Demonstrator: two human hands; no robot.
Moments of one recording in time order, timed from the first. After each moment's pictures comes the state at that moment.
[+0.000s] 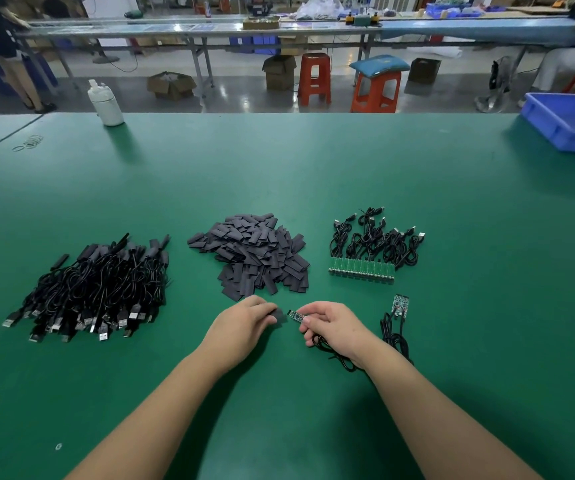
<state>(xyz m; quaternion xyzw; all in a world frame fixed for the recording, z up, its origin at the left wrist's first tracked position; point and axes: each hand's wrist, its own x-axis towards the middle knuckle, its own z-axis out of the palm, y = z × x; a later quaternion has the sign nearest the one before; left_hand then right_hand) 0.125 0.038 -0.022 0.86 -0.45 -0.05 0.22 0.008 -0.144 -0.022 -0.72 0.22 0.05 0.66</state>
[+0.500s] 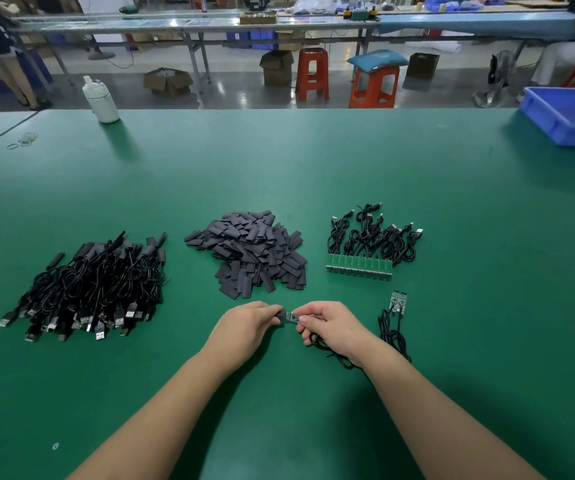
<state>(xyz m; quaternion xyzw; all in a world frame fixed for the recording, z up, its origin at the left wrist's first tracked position) 0.117 0.032 -0.023 0.85 -0.47 -0.06 0.24 0.010 -0.145 -0.028 -0.72 0.21 0.05 0.66</state>
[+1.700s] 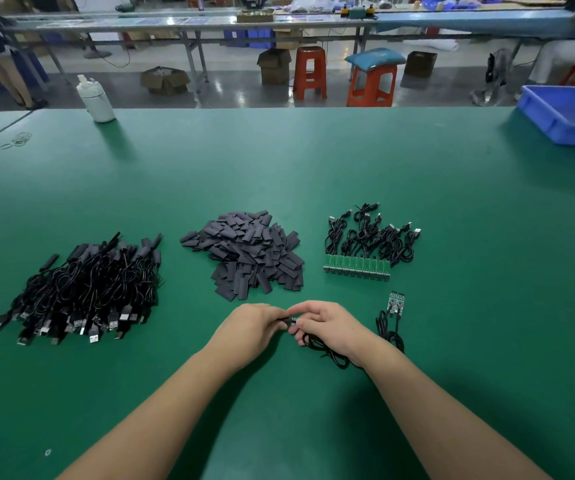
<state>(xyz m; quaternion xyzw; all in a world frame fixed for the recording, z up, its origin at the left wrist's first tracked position) 0.113 0.016 -0.015 0.84 -0.47 -0.10 0.24 0.012 -0.155 -0.038 -0.71 0.17 0.07 0.68</state>
